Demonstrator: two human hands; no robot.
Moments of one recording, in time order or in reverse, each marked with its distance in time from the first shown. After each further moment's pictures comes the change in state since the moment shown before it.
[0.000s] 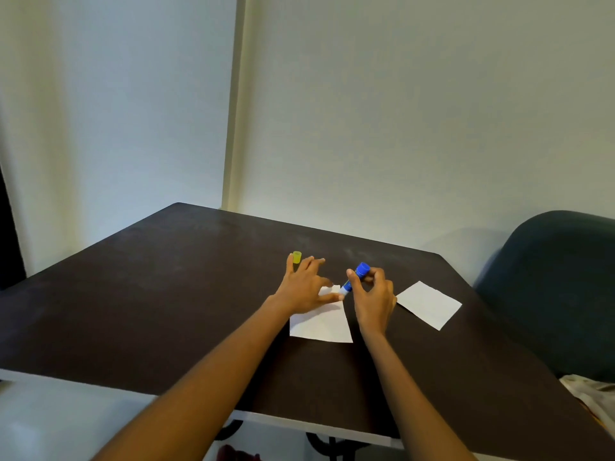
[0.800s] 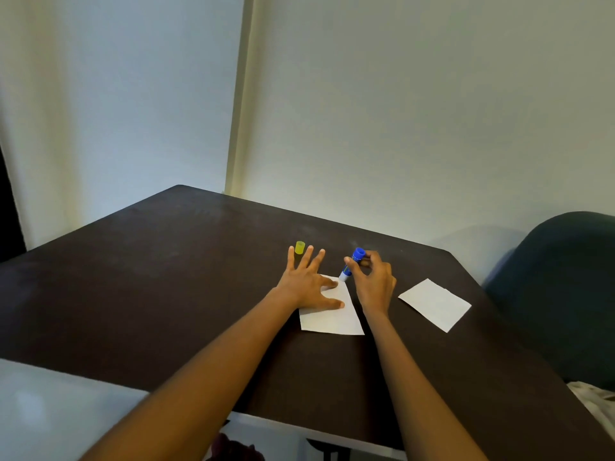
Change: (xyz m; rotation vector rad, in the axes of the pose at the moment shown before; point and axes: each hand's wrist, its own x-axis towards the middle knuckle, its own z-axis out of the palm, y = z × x) left_hand 0.017 -0.006 0.027 0.074 -0.153 -0.066; right_hand 0.031 0.010 0.017 -0.062 -0.131 -0.120
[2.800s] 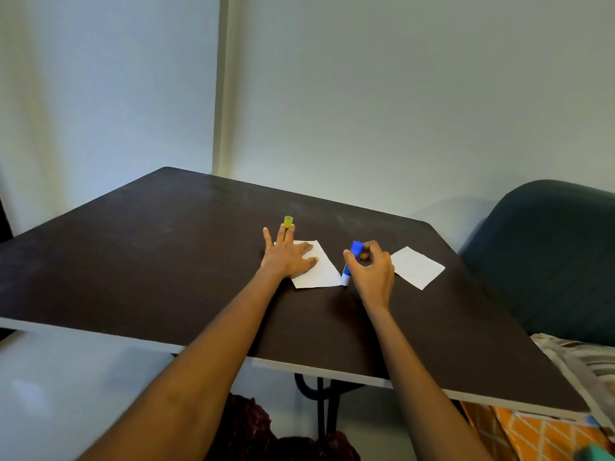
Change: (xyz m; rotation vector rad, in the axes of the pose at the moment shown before) left_hand -0.007 -0.006 0.007 -0.162 0.047 -0.180; right_hand -0.053 -0.006 -0.049 -0.021 0.042 -0.006
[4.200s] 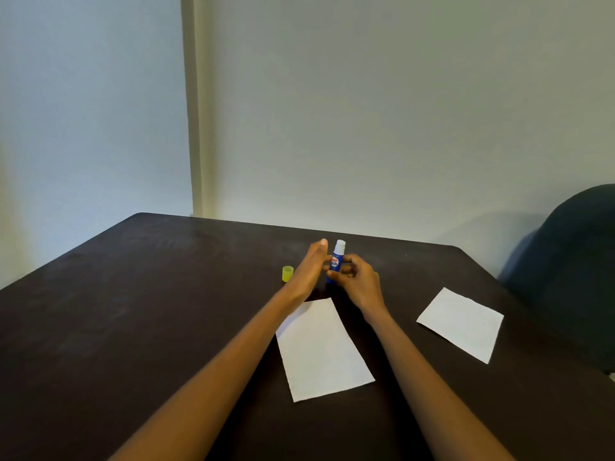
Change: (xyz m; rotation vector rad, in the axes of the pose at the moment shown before) left_hand 0.091 0.013 -0.017 -1.273 -0.019 0.122; right_hand 0.121 0.039 0.111 0.189 -0.330 0.130
